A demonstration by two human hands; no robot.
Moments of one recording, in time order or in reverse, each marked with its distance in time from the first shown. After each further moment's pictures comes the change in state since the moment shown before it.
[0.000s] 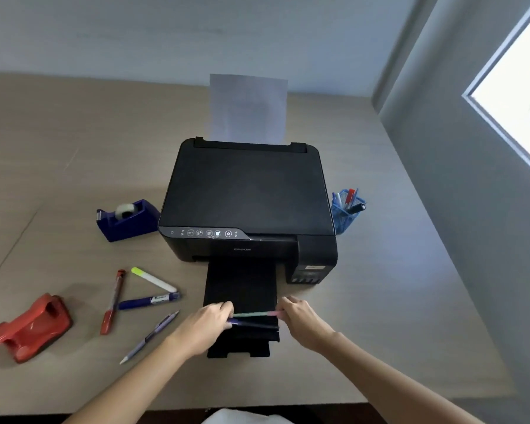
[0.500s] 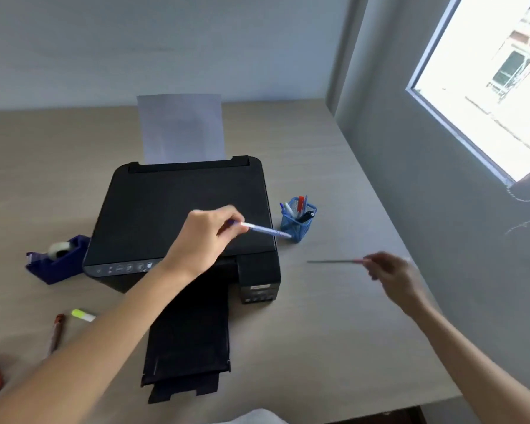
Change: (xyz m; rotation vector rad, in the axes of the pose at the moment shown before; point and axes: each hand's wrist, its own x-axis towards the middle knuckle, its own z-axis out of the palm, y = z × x) left_hand 0.111 0.121 -0.173 -0.290 0.603 0.226; right_hand -0.087 0.169 -0.185 0.358 0.726 0.411
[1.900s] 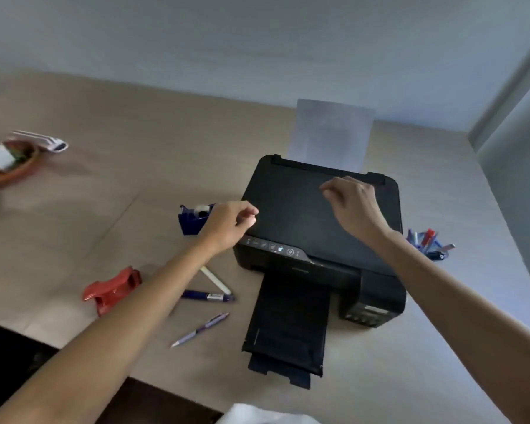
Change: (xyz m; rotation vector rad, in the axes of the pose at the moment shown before) left_hand -0.081 -0.137 -0.101 0.060 0.101 -0.482; right_hand 0.036 -0.290 0.176 -0.098 -0.232 -0.768
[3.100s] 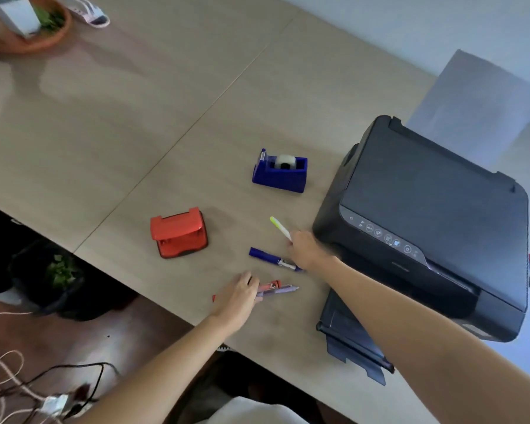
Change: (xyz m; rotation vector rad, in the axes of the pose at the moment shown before) left_hand -0.188 -0.195 0.057 0.392 -0.381 -0.225; right_hand -0.045 -0.116 0.313 -0.314 -0.892 0.226
